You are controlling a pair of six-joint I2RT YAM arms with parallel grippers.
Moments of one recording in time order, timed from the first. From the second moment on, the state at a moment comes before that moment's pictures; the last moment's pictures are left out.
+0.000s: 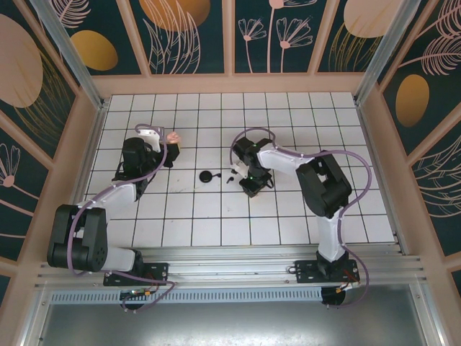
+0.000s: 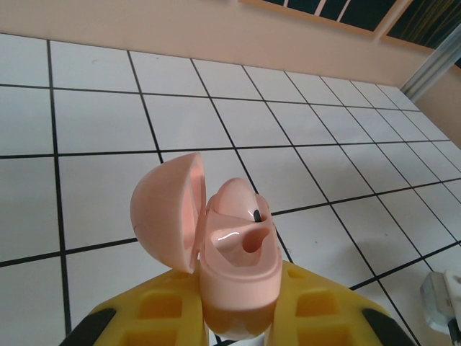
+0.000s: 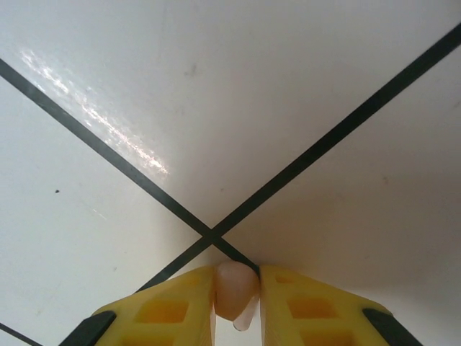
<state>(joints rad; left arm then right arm) -0.14 1.40 0.64 0.39 0.40 -0.26 0.67 1.98 1.36 -0.91 -0.08 -0.16</state>
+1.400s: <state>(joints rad) -0.56 1.83 0.66 1.15 0.70 -0.15 0.60 1.19 0.79 -0.01 -0.24 0.30</state>
